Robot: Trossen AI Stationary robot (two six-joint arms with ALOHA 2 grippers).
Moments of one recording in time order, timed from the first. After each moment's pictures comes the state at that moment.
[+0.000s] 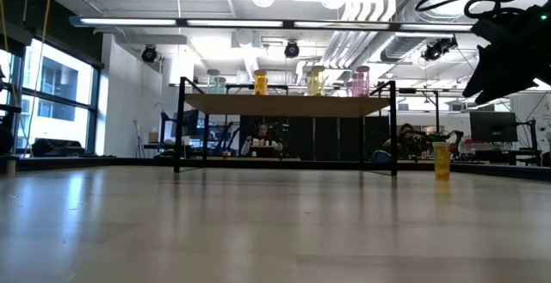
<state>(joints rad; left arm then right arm) 0.31 1.31 1.22 -0.10 -0.41 0.24 0.25 0.51 0.51 -1.09 0.74 1.23</state>
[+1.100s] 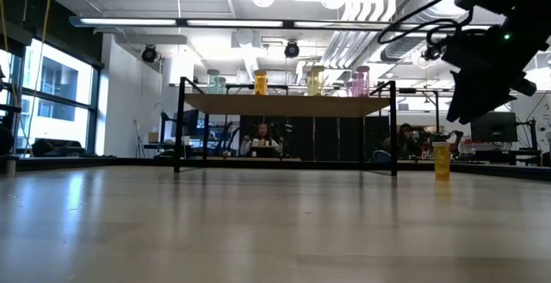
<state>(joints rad) 0.31 1.31 1.22 -0.15 -0.41 0.24 0.06 0.80 0.51 -0.86 0.55 1.00</state>
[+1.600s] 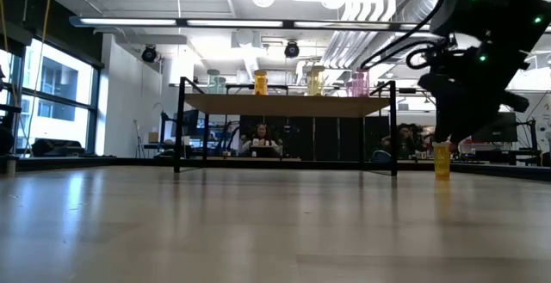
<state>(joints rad) 0.31 1.31 1.22 -0.15 -0.41 0.26 0.06 1.07 0.51 -0.71 0.56 1.15</state>
